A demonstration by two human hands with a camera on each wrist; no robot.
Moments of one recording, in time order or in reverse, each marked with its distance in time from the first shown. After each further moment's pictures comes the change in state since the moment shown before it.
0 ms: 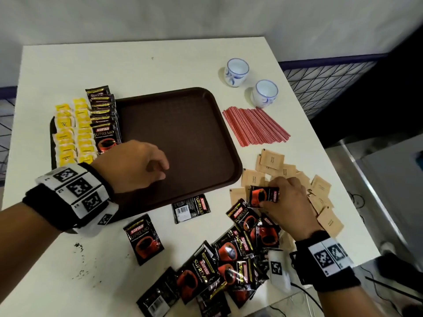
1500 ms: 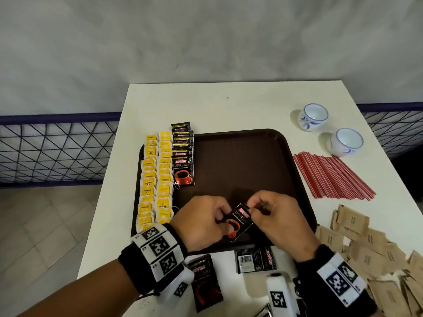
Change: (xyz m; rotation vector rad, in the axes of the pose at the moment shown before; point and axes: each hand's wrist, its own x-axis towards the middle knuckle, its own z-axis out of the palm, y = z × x) left_hand -0.027 -0.003 0.028 -0.521 0.069 -0.317; right_hand 0.035 -0.175 0.034 0.461 -0.166 -0.470
